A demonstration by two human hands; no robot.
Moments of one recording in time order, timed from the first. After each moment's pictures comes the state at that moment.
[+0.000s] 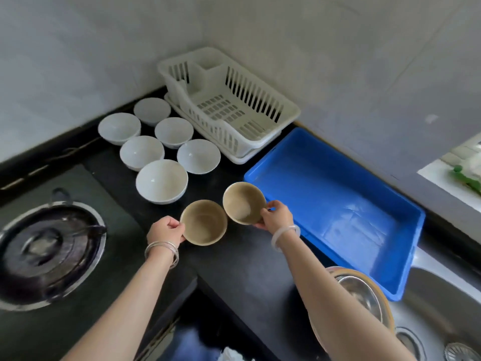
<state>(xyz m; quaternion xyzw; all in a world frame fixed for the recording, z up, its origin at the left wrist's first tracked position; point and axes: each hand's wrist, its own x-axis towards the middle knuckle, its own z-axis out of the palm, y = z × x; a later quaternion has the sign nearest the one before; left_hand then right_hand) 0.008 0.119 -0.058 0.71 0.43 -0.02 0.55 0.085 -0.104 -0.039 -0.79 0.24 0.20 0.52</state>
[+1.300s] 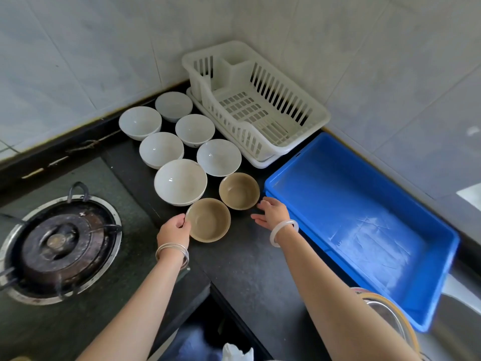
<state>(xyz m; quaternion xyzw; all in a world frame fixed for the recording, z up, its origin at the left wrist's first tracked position) 0.020 0.140 -0.075 0.72 0.45 -0.01 0.53 0.123 -0.051 -0.053 -0.70 0.28 0.28 0.59</state>
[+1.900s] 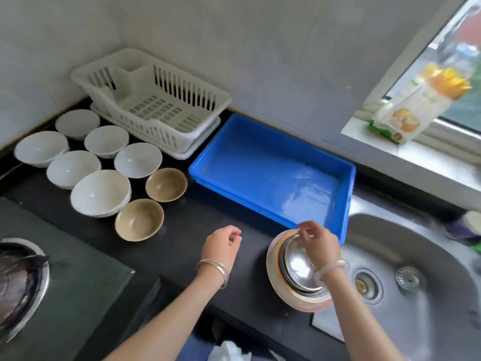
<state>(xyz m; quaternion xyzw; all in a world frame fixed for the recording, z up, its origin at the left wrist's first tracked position) -0.029 -0.061 -0.026 0.89 0.05 -0.14 0.43 -0.045 -0.269 -0.005 -0.90 0.28 0.07 0.32</state>
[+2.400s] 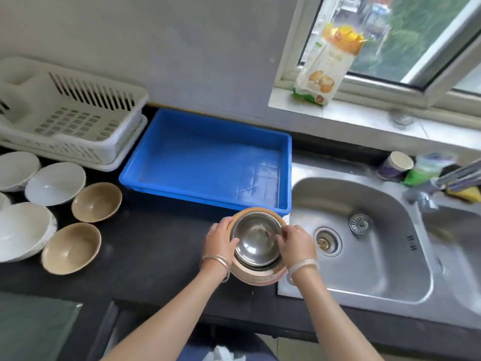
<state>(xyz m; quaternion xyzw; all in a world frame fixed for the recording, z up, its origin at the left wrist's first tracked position) -0.049 -0.157 -0.033 0.88 -0.07 -0.21 0.41 -0.112 -0.312 -0.024 -0.92 0.33 0.06 0.22</state>
